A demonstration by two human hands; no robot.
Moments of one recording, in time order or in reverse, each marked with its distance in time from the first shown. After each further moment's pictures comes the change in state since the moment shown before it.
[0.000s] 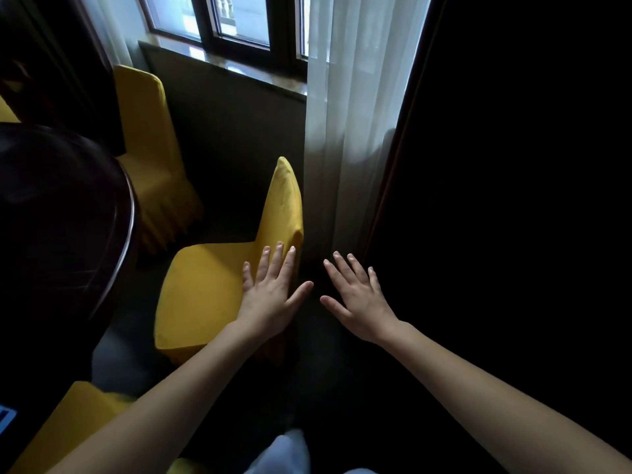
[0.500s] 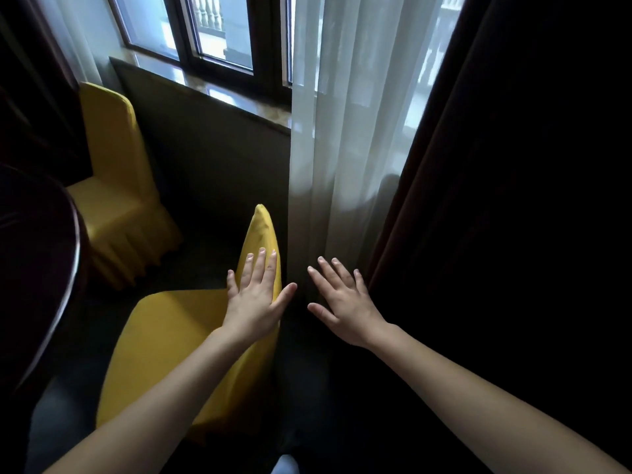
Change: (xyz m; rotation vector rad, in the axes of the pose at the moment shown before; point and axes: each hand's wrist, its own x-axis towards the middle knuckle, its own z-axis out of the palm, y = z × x) left_hand 0.199 -0.010 0.000 -0.083 0.032 -0.047; right_hand 0.179 0.082 -0.043 -0.068 -0.023 -0.051
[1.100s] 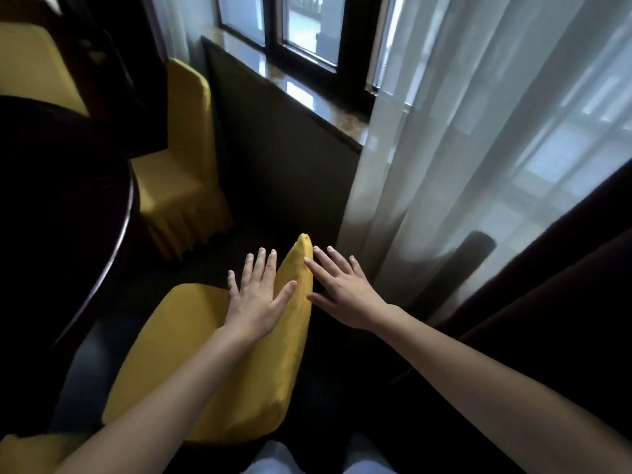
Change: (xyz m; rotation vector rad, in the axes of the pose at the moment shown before) left_hand 0.112 -0.049 -0.004 -0.070 0.049 -0.319; right_hand 0.205 0.032 -0.008 -0.052 -0.124 -0.377
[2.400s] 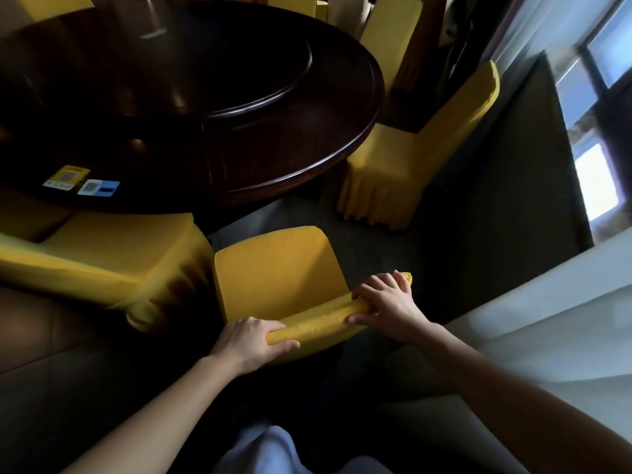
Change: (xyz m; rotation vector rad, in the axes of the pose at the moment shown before) left_hand -0.088 0.036 0.081 -0.165 0.173 -0.811; right_hand 0.155 0.058 0.021 -0.104 -0.303 -0.897
